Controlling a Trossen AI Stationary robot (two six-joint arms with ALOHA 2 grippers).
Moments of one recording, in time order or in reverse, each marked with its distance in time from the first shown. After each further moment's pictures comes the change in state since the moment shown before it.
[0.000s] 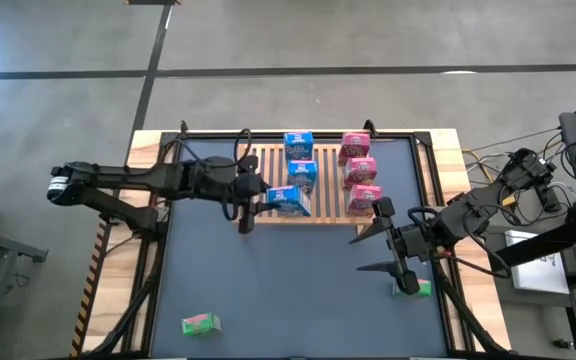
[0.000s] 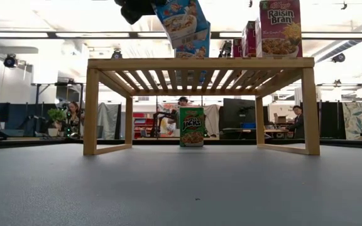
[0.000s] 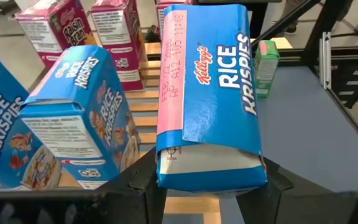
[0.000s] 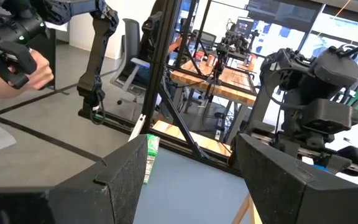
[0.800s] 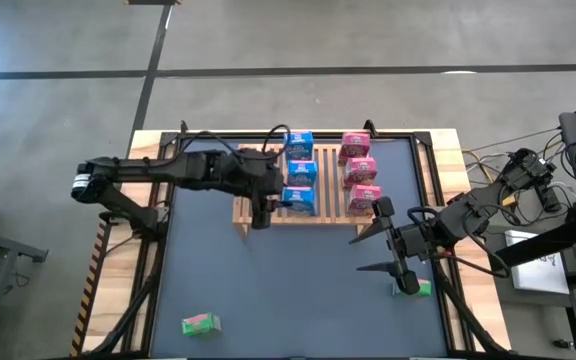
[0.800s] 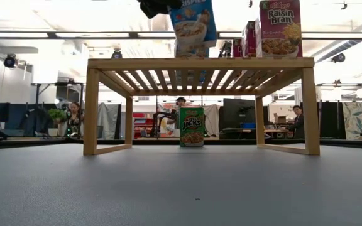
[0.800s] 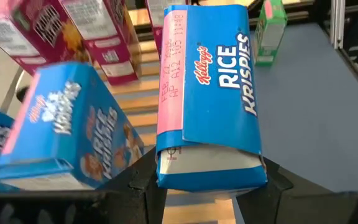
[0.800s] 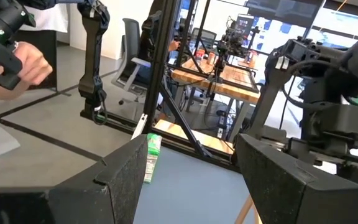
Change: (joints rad) left arm 0.025 0.229 0.335 -0.303 0.029 0.102; right arm 0.000 0.000 0.000 -0.005 0.000 0.024
